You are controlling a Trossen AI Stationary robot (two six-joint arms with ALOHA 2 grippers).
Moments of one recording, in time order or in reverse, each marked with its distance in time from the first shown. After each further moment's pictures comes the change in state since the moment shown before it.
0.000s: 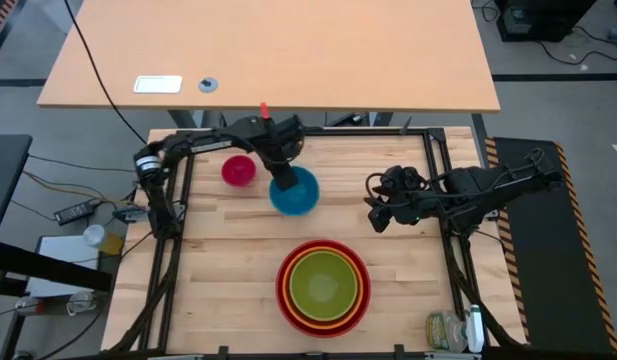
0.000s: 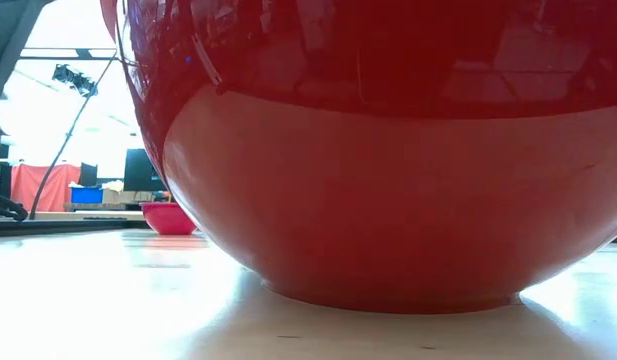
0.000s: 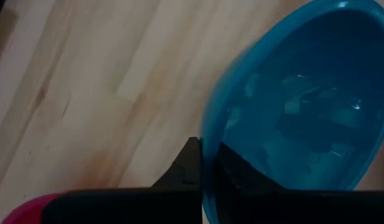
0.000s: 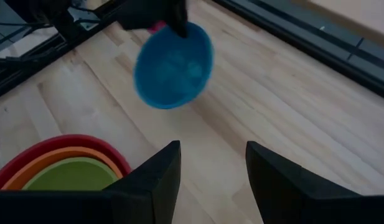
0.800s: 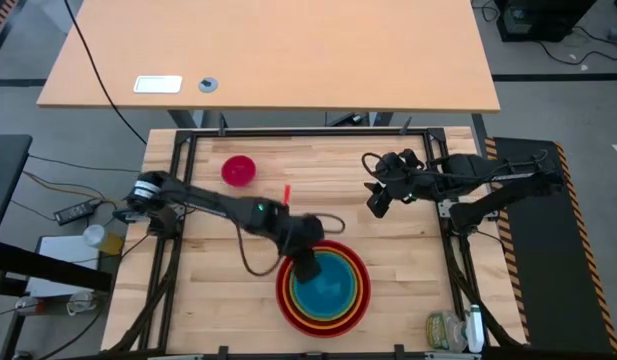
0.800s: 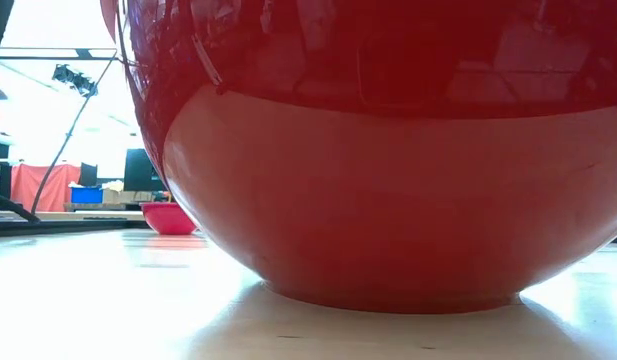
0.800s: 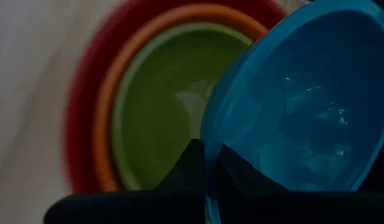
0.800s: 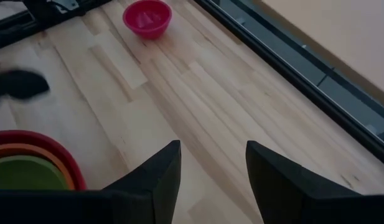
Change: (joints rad) left arm -0.621 0.005 0.001 0.338 0.083 -0.635; right arm -0.165 -0.013 0.000 0.019 -0.065 -0.287
